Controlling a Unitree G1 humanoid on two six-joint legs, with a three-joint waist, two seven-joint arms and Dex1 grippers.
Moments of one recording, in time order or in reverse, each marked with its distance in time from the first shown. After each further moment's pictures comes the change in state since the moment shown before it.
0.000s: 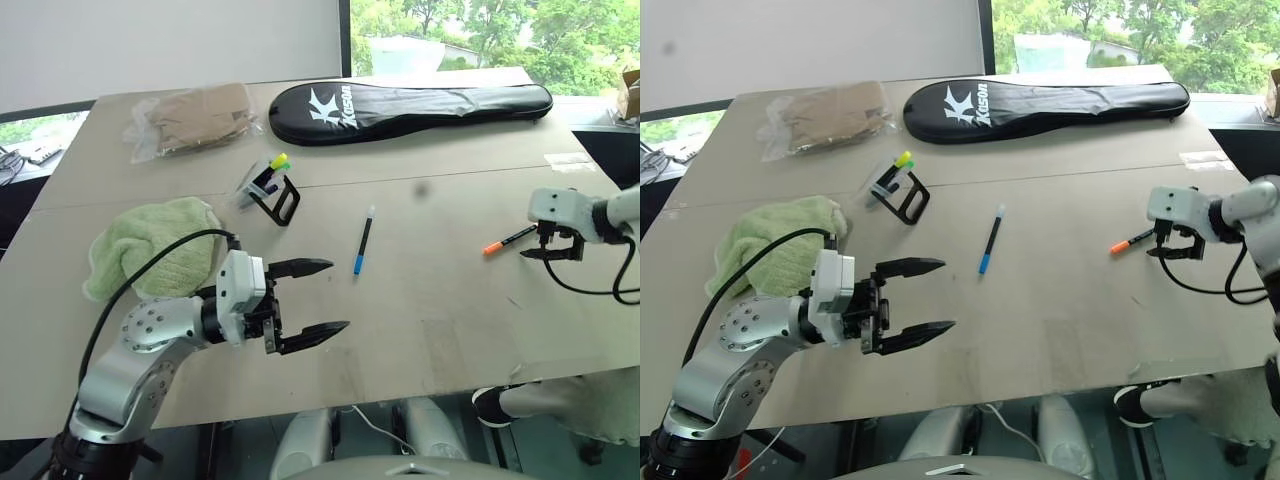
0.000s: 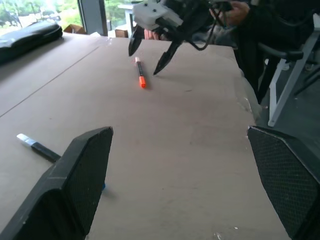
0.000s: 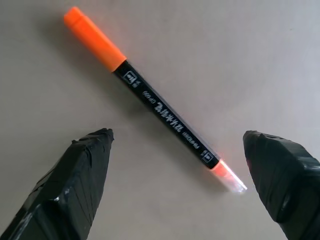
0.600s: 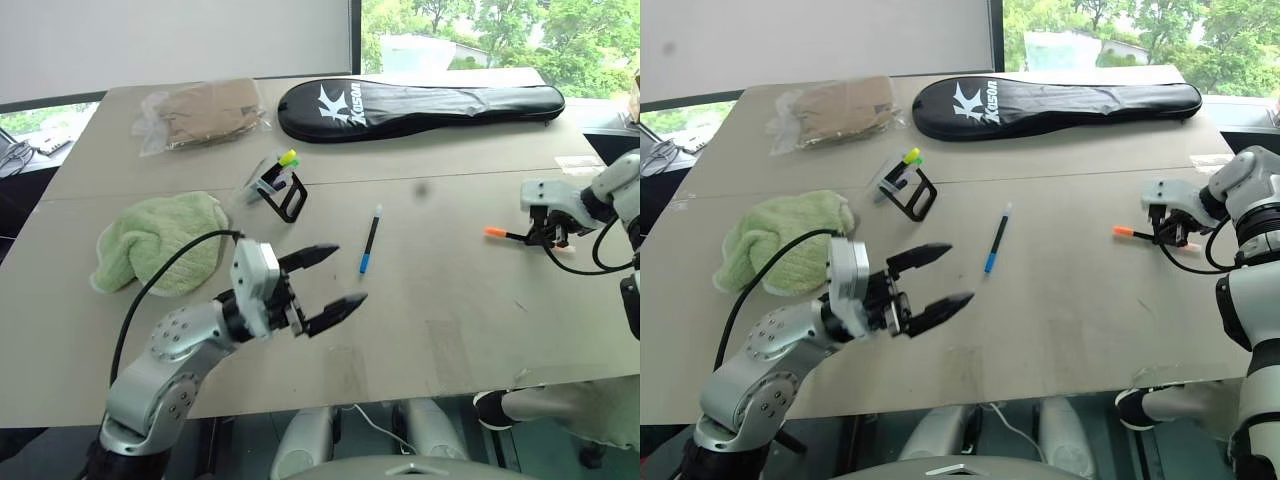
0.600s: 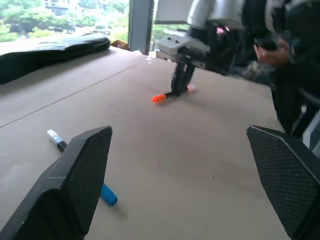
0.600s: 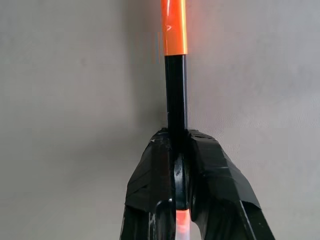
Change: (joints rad) left arm -0.059 -0.170 -0.020 -0.077 -0.149 0.225 0.380; right arm -0.273 0.131 -0.031 0.489 -0.053 0.067 0.192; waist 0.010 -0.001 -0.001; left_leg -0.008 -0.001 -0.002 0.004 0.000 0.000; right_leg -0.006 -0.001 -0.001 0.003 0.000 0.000
